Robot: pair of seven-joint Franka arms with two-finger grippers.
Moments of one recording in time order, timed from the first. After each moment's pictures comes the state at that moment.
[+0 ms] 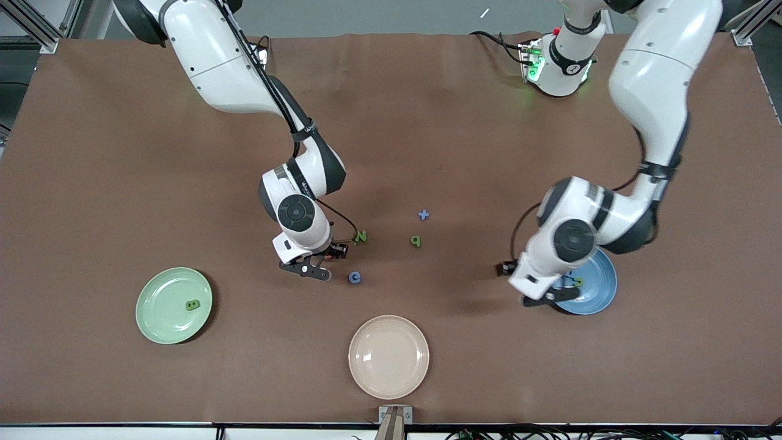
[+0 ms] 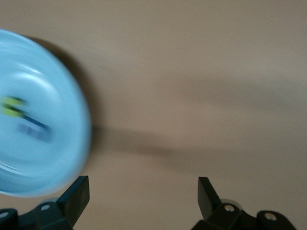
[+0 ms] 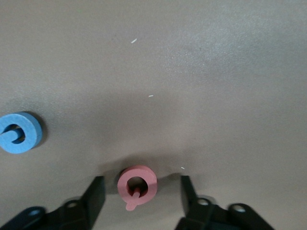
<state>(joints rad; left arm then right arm) -0.12 0.69 -0.34 -1.55 0.27 2.09 -0.67 0.58 0.74 -0.06 -1.63 0.06 2.32 0.76</state>
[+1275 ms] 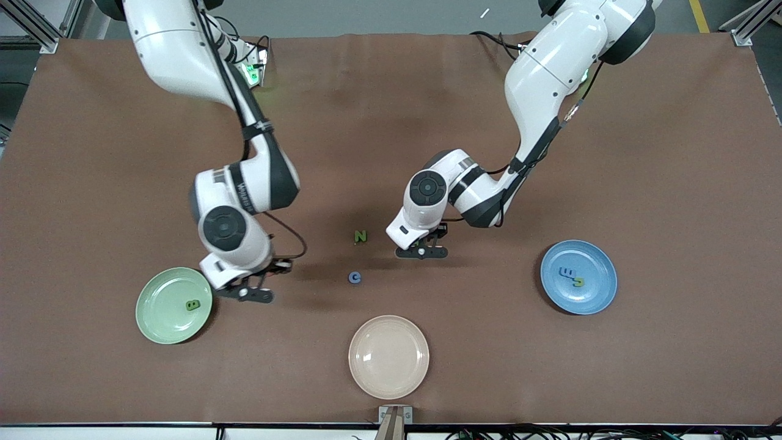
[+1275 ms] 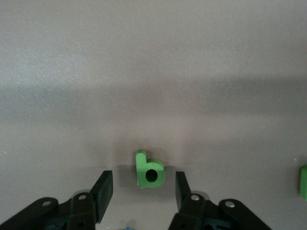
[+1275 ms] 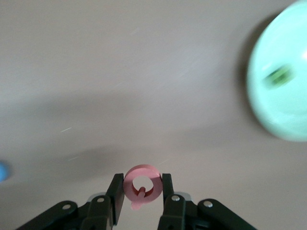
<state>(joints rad) -0.44 0.84 -0.33 -1.50 0.27 2.29 -0.84 0.56 0.65 -0.32 -1.48 0.06 2.03 0.35</state>
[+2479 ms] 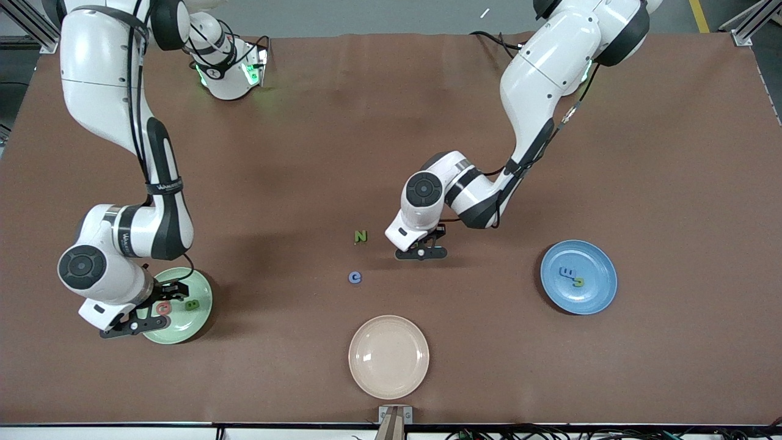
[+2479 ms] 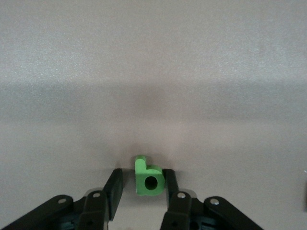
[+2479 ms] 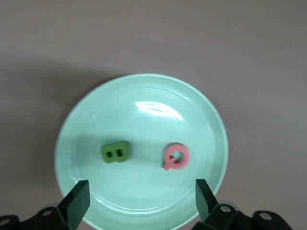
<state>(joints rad) -0.47 0.86 -0.30 -1.48 0.27 2.29 -0.87 0.31 0.74 -0.36 -1.48 0.06 2.20 -0.22</state>
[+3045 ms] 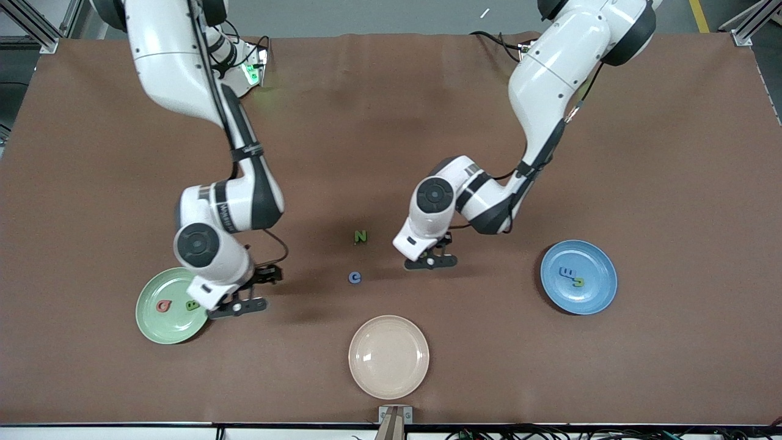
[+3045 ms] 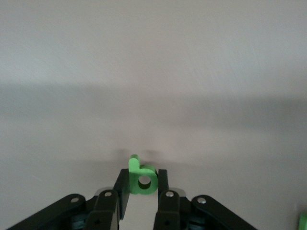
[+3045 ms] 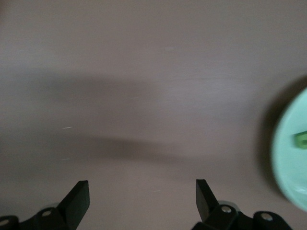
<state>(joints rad) -0.40 0.83 -0.29 -1.44 0.27 2.28 -0.88 0.63 0.71 -0.36 -1.47 0.22 2.12 0.08</state>
